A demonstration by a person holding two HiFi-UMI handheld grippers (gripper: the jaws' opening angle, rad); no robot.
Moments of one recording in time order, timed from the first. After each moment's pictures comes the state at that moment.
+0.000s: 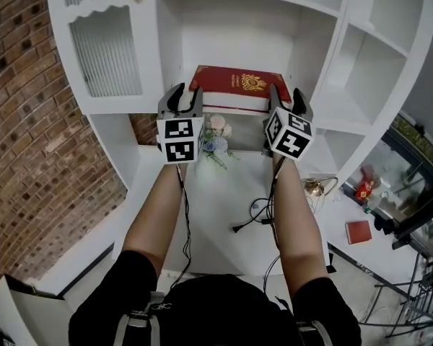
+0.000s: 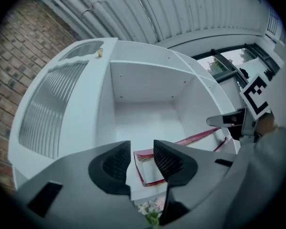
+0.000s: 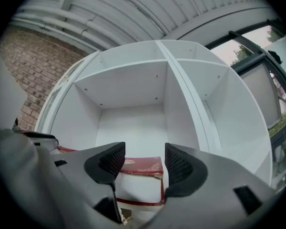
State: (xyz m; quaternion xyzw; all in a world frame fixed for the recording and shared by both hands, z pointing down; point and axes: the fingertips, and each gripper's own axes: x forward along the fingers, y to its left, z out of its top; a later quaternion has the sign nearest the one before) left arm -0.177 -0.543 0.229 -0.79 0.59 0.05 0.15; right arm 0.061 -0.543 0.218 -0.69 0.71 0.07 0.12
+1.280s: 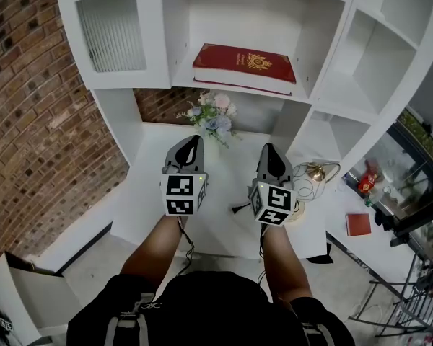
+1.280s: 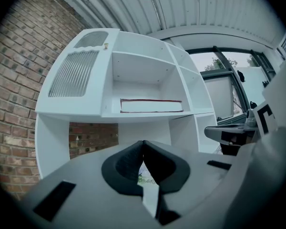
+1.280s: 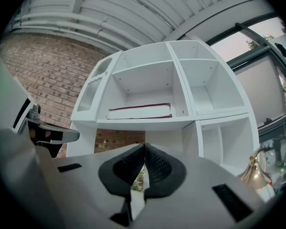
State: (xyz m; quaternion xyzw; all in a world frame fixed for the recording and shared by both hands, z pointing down) left arm -0.159 -0.423 0.375 -0.82 0.58 -0.01 0.05; right arm 0.022 -0.413 0.380 -0.64 0.76 0.06 0.05
